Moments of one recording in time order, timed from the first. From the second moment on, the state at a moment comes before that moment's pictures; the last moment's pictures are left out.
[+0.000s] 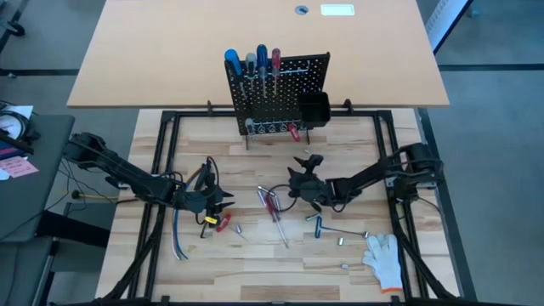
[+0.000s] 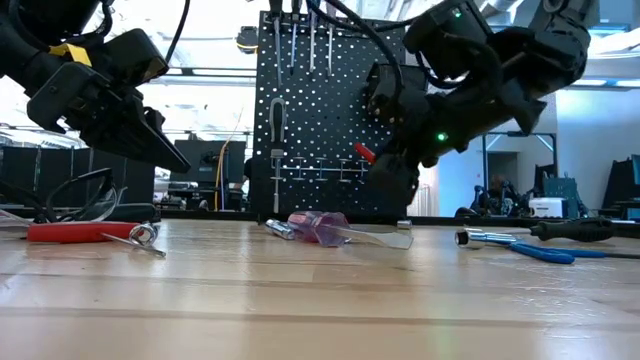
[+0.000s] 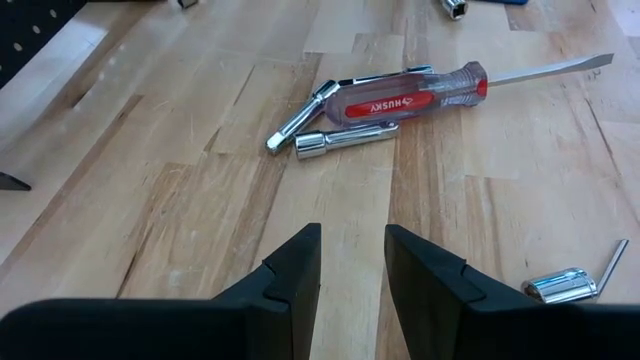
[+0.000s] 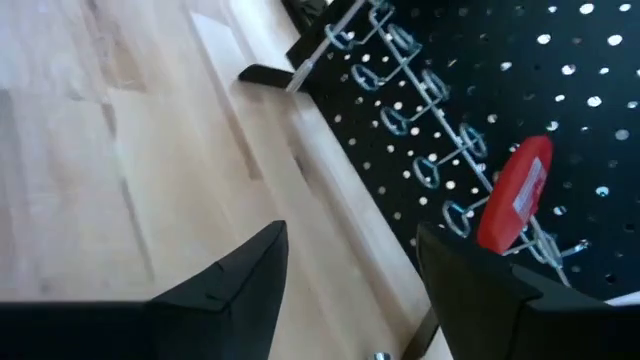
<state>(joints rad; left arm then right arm) -0.36 1.13 0.32 0.20 -0.51 -0.26 0.12 1.83 0.73 0.58 1.01 -0.31</state>
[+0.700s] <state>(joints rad) -0.36 1.13 0.32 0.20 -0.51 -0.26 0.00 1.80 0.81 0.58 1.11 -0.49</state>
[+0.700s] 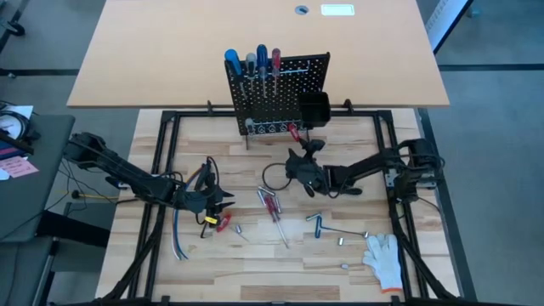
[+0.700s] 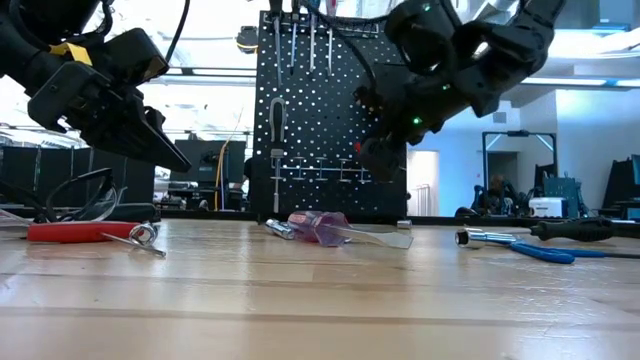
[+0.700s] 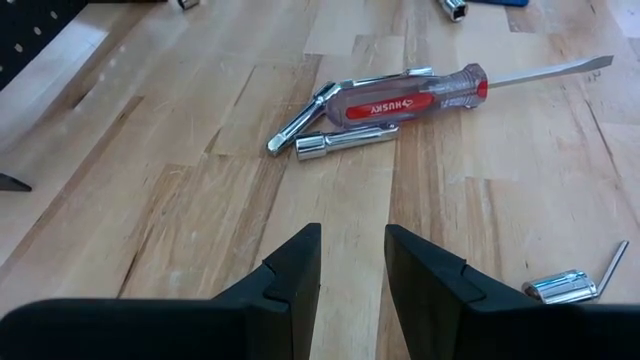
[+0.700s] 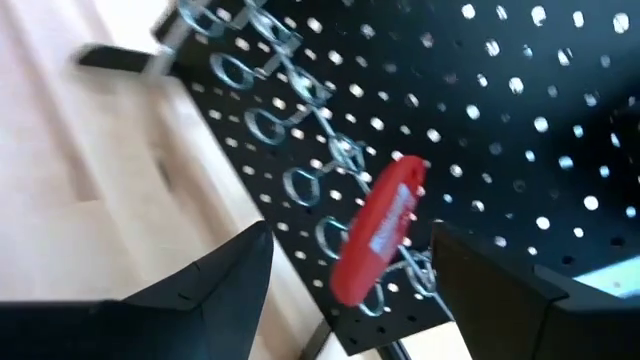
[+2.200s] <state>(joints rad) -0.36 1.13 0.32 0.20 -0.51 -0.25 -0.01 1.75 0.83 0.53 1.13 -0.46</state>
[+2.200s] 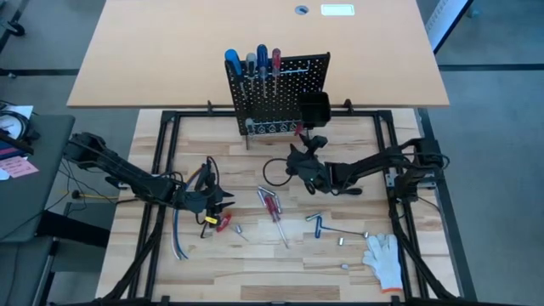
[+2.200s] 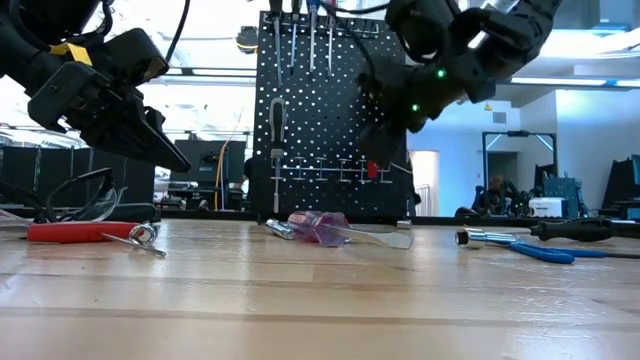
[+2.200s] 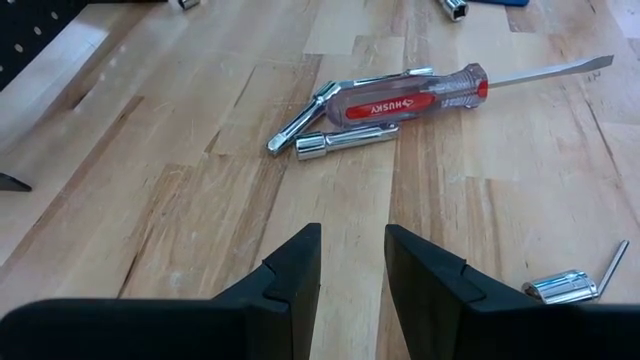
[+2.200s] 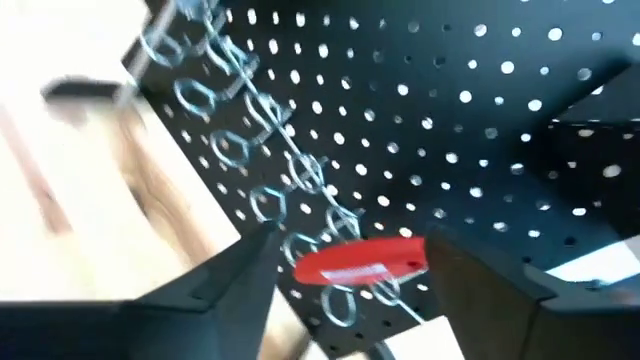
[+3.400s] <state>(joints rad) -0.36 1.13 0.32 0.20 -0.51 -0.26 -0.23 1.74 0.83 0.30 0.71 0.37</state>
